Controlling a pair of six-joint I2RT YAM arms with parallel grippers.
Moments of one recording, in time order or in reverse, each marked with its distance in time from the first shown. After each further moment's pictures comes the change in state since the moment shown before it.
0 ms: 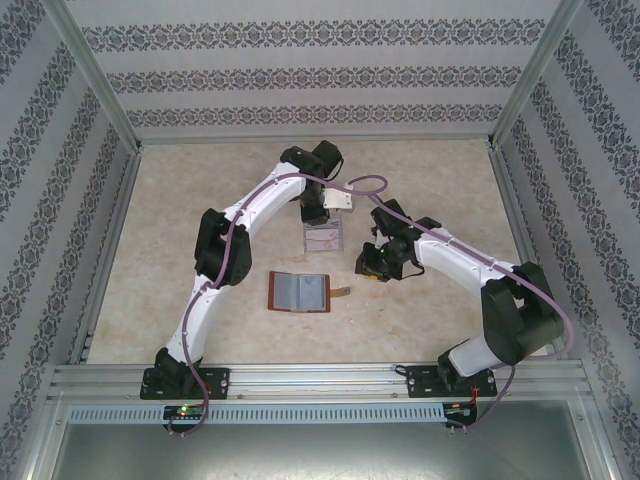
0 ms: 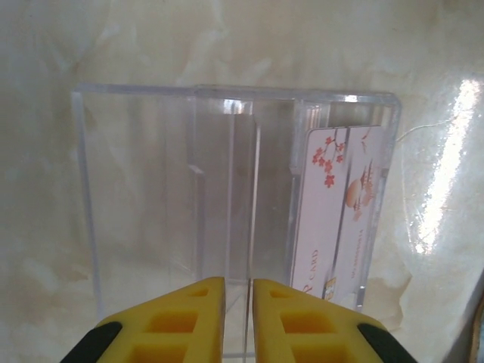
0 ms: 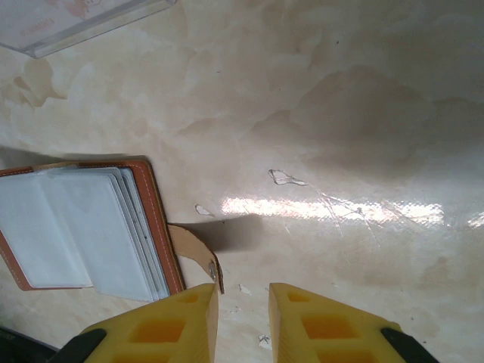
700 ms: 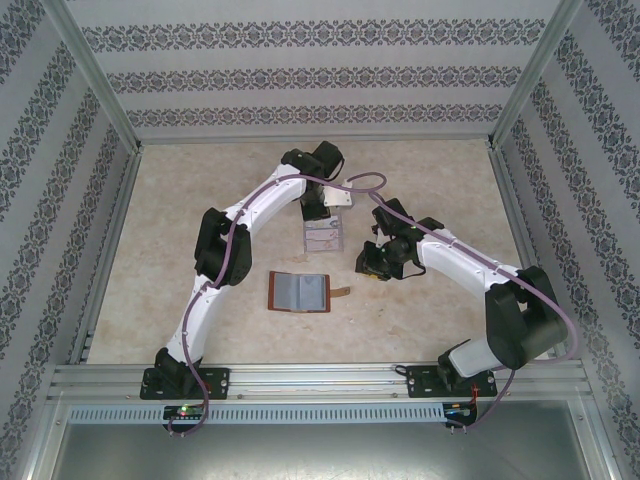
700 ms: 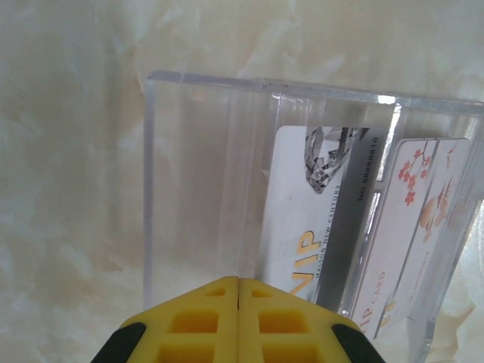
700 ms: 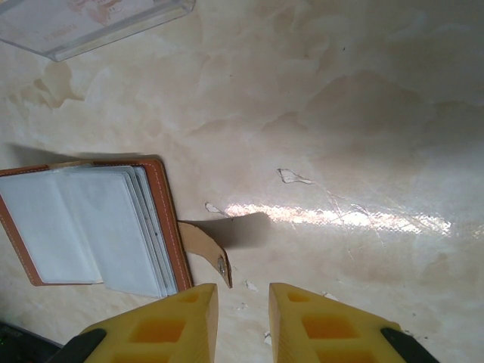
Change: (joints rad) left arm 0.000 0.000 -0.038 0.089 -0.076 -0.050; right arm 0.000 -0.025 -0.001 0.000 0.000 0.000
